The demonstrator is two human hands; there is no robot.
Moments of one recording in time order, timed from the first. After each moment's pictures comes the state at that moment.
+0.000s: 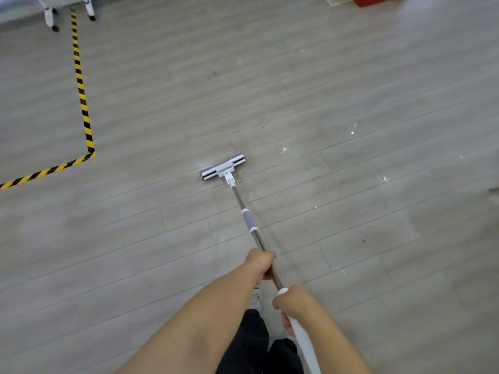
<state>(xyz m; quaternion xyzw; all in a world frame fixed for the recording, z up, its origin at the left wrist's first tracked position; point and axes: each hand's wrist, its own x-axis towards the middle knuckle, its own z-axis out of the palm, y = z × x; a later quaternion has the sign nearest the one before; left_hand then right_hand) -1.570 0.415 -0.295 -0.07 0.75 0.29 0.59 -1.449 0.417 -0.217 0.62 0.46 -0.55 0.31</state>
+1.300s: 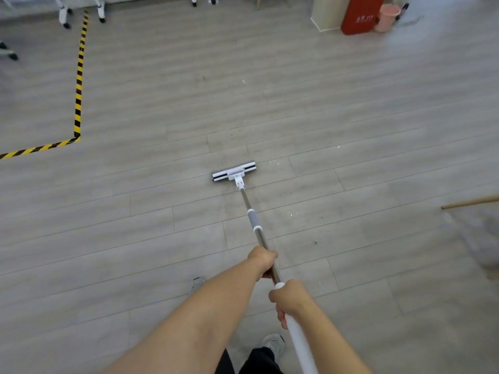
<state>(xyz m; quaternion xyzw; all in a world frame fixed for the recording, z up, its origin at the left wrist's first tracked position) -1.295 0.506 -0.259 -0.01 0.78 0.27 0.57 -1.178 0.505 -0.195 0.59 0.52 -0.56 0.26</state>
